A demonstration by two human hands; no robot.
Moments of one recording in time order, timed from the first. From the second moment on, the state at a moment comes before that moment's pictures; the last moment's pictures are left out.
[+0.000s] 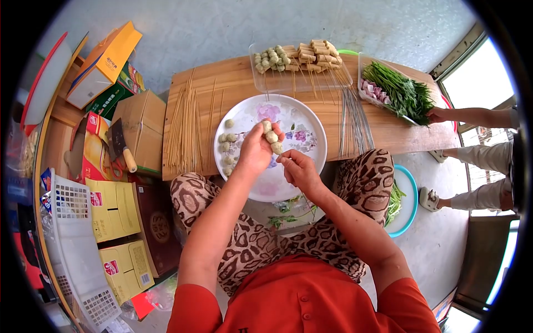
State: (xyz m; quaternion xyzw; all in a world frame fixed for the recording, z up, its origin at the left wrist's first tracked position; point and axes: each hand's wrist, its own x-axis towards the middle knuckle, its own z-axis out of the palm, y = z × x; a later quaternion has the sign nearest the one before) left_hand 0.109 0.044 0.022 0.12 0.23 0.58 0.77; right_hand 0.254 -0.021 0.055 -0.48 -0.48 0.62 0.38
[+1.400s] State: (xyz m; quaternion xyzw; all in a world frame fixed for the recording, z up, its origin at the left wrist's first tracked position) left_hand 0.054 0.050 0.010 0.14 0.40 0.54 0.73; right_hand 0.273 -0.040 0.063 -0.46 -0.54 0.64 0.30
